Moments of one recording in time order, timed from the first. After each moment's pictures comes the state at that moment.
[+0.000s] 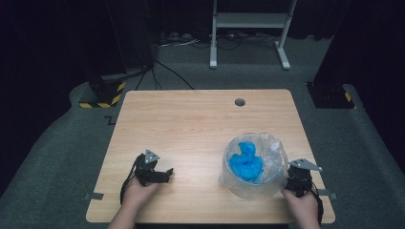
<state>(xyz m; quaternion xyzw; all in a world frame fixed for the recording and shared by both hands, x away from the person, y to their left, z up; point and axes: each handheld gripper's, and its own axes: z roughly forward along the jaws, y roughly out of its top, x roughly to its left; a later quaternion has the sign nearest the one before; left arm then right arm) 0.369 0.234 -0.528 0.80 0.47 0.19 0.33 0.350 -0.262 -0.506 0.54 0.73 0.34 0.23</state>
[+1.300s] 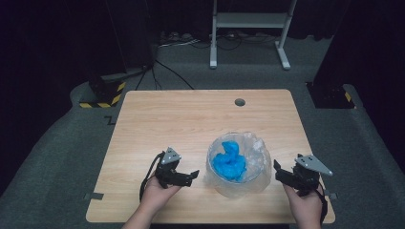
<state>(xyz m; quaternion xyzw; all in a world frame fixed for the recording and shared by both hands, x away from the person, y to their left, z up) 0.348 0.157 -0.469 0.80 0.40 0.13 0.44 0.329 -0.252 -0.450 0.51 0.69 0.39 0.33</state>
